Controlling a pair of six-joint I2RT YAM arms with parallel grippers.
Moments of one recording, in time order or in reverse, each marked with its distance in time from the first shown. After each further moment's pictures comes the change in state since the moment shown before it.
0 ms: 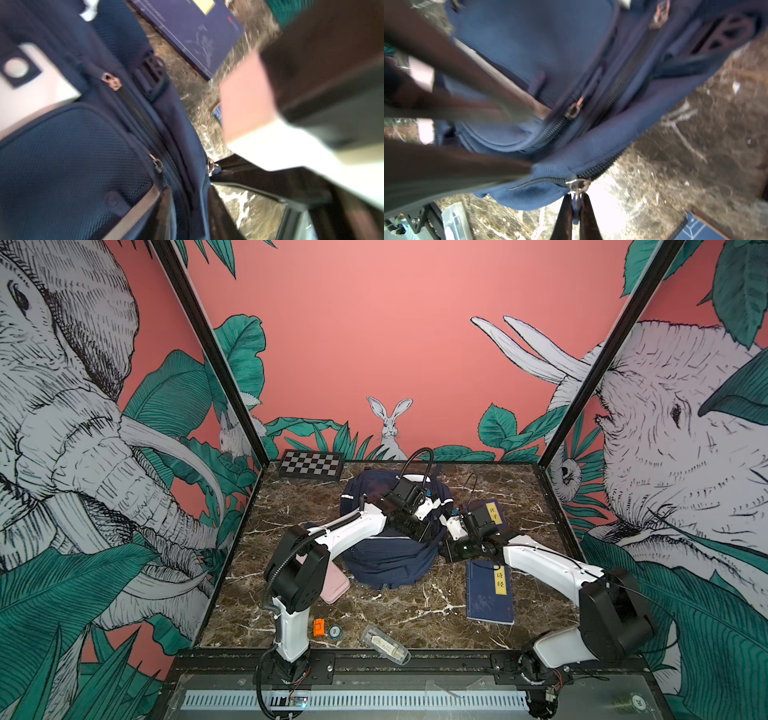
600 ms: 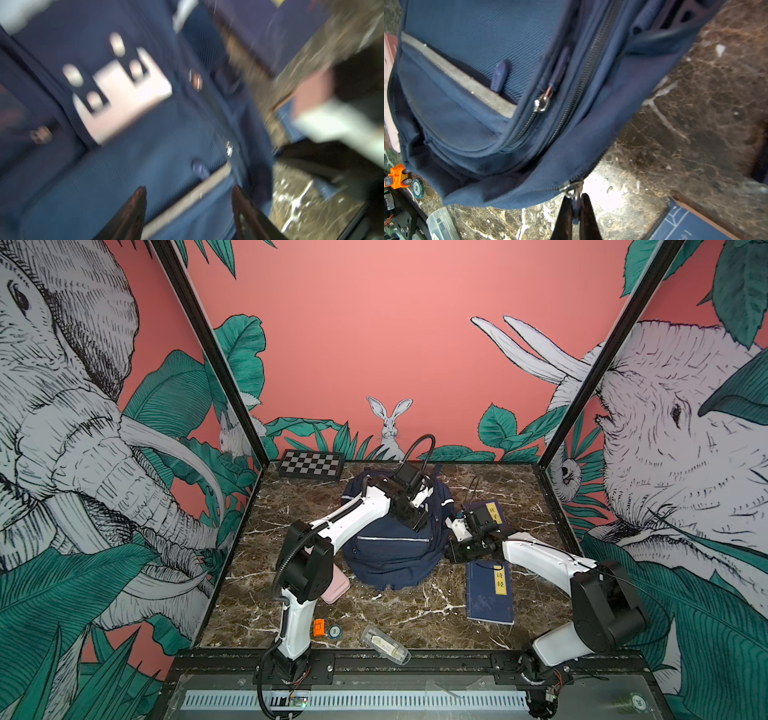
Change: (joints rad) left arm -0.008 0.097 0.243 -0.348 -0.309 0.118; right arm -0.063 0.050 0.000 -0.029 0.011 0.008
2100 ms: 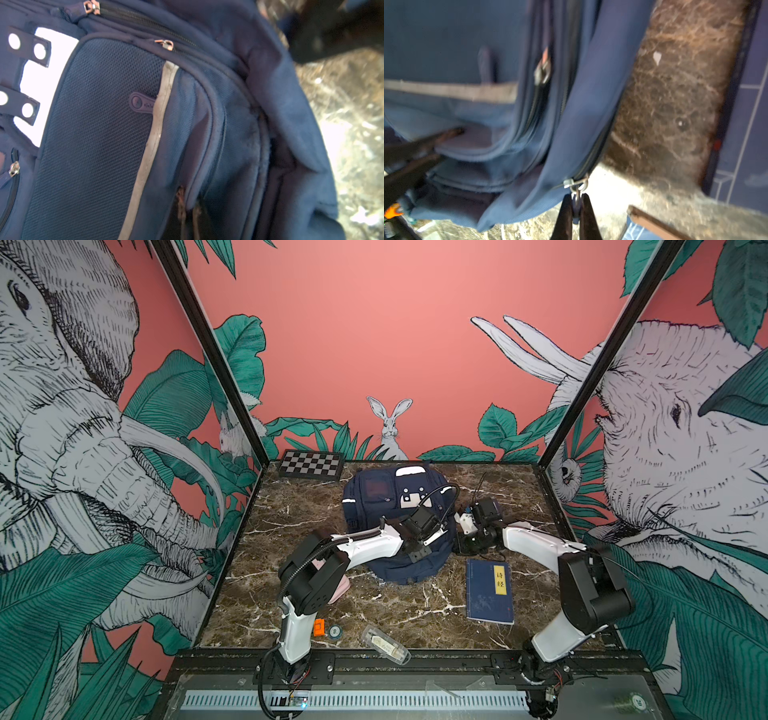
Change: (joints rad) left arm -0.145 -0.038 -0.378 0.469 -0.261 0.298; right arm -0.078 0.102 0.064 -0.034 -0.008 -0.003
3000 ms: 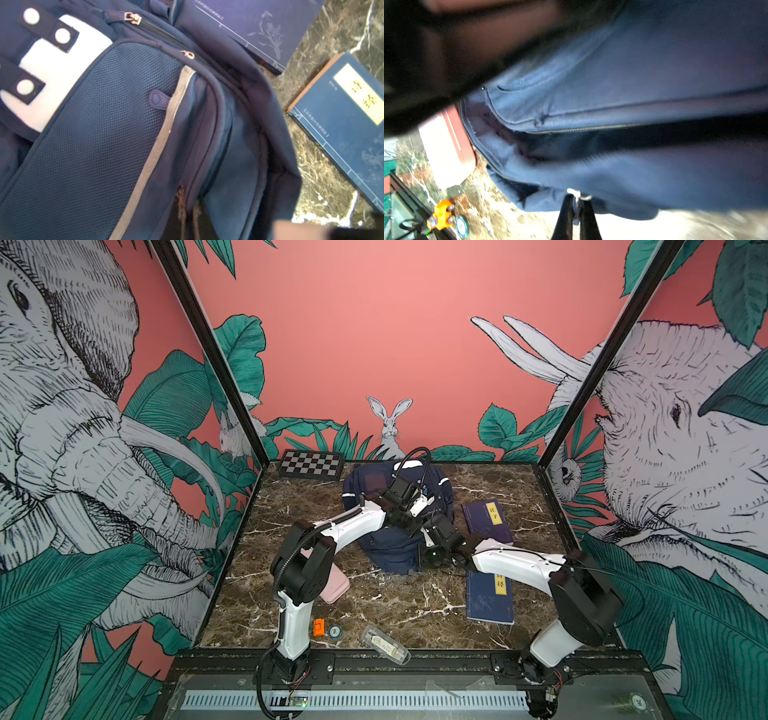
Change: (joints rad) left arm 0.187 0.013 0.154 -0.073 0.370 -0.188; right arm 0.420 0.022 0.010 0.210 0.160 0.449
